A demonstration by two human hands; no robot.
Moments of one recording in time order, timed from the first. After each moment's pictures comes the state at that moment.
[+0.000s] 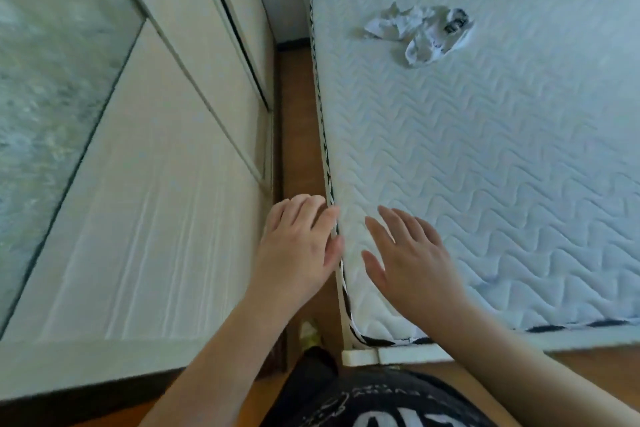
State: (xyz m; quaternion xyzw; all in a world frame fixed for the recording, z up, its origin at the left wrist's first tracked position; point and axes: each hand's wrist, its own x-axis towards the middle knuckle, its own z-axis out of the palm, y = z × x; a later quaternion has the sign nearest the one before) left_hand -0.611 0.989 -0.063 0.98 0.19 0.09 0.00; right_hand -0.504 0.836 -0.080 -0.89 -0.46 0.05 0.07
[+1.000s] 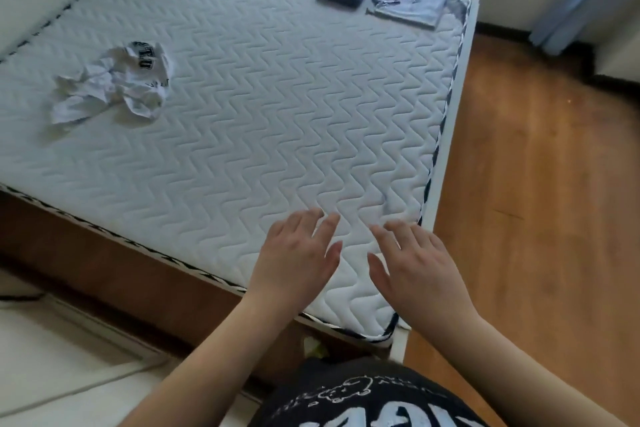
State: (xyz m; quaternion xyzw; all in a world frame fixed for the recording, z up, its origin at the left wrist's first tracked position) left_hand -0.430 1.063 -0.097 0.93 -0.35 0.02 0.09; right_hand -0.523 0.894 -0.090 -1.00 0.06 -0.03 0.04
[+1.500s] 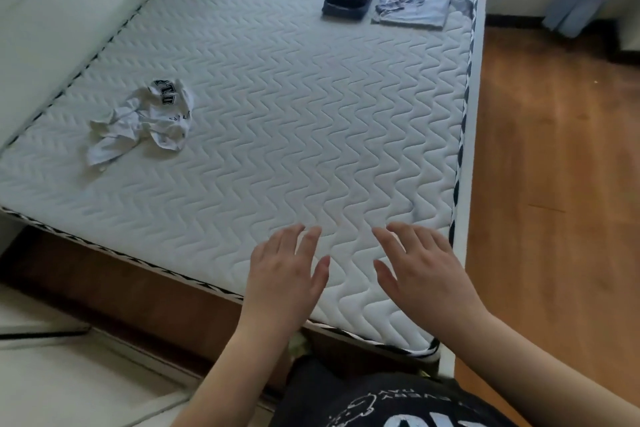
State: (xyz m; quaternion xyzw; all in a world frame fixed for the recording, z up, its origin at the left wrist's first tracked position) left_hand -0.402 1.118 -0.088 0.95 -0.29 0.00 0.08; right_hand -0.491 0.926 -0.104 -0.99 0.06 -0.07 0.07
